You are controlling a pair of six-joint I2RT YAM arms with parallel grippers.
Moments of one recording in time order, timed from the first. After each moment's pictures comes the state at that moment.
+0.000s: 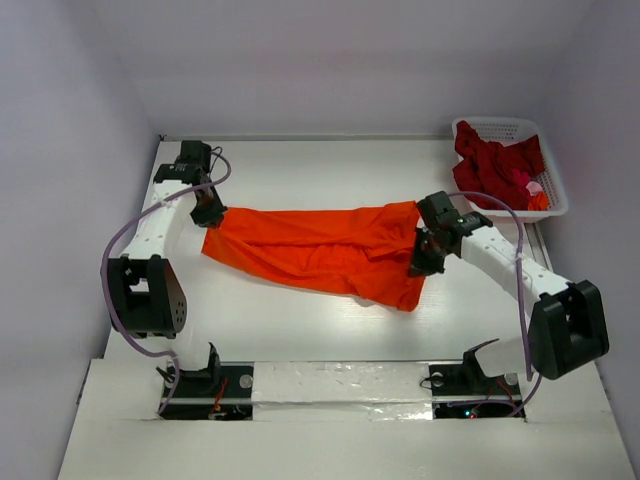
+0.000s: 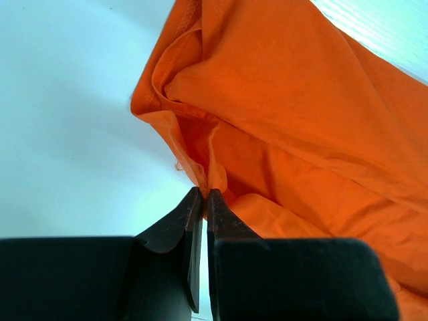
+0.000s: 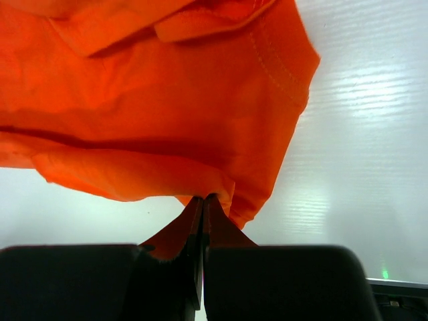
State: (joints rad) left arm -0.04 1.60 1.40 -0.96 -0.12 -0.47; right arm 0.38 1.37 0.98 -0.83 -0.03 0.65
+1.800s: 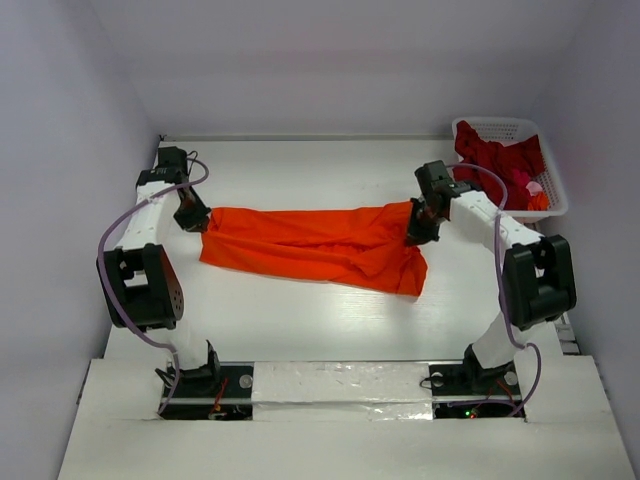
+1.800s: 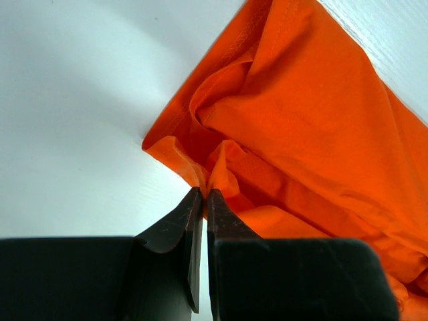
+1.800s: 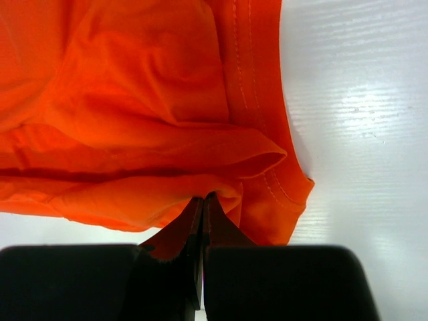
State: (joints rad) left arm 0.11 1.65 1.36 -0.90 -0.05 -0.50; right arm 0.27 1.66 1.25 -0.79 -0.05 0.55
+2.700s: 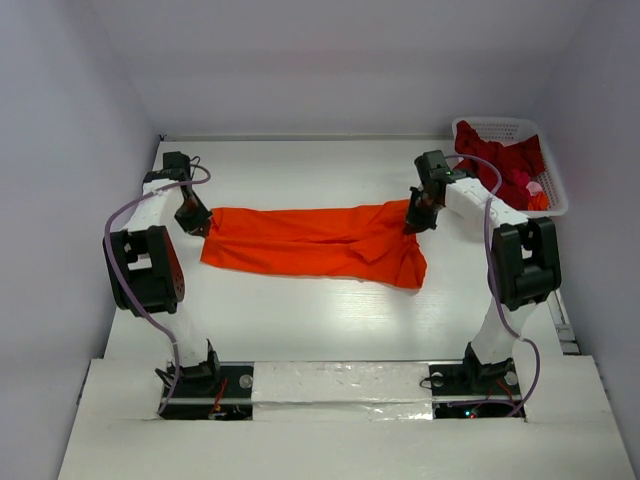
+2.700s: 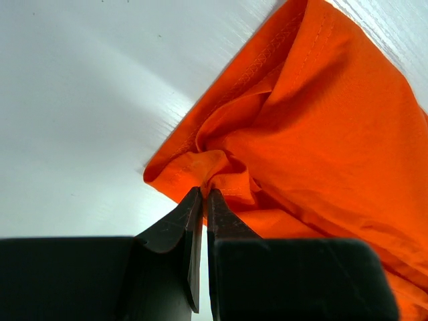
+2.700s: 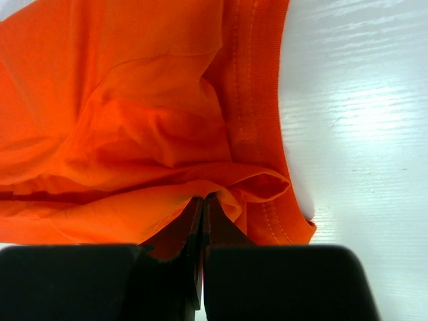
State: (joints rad) left arm 0.13 1.78 1.36 -0.85 -0.05 -0.50; right arm 0.24 1.82 1.39 -0.77 -0.05 0.55
